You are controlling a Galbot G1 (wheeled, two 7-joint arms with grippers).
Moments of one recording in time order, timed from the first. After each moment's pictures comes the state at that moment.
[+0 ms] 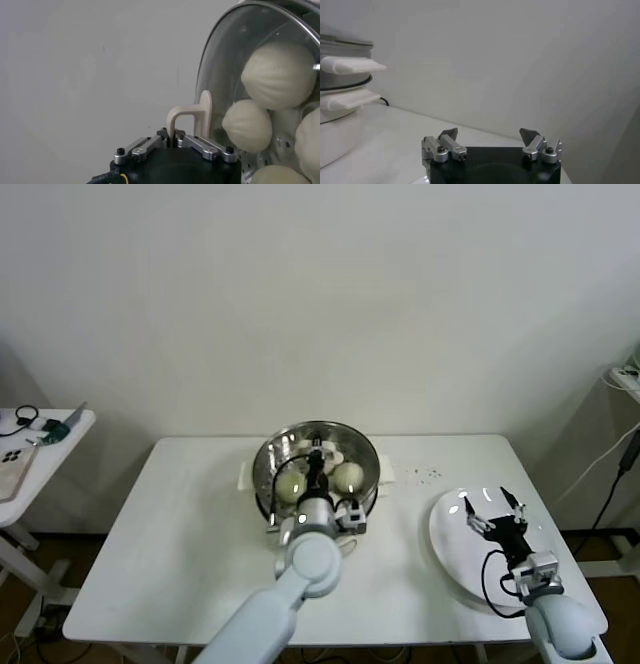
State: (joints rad) left arm 0.83 -1.42 0.18 -1.68 1.44 0.74 0.25; right arm -1.29 1.12 0.61 1.60 0.22 0.07 -0.12
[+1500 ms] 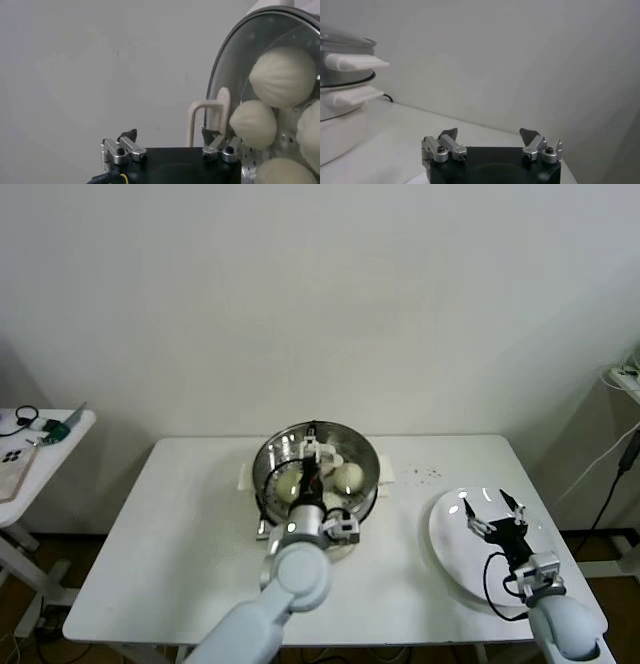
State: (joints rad) left arm 0.87 -1.35 0.19 -1.79 1.38 0.74 0.23; right arm -1.30 1.12 0.63 1.60 0.23 0.04 -0.16
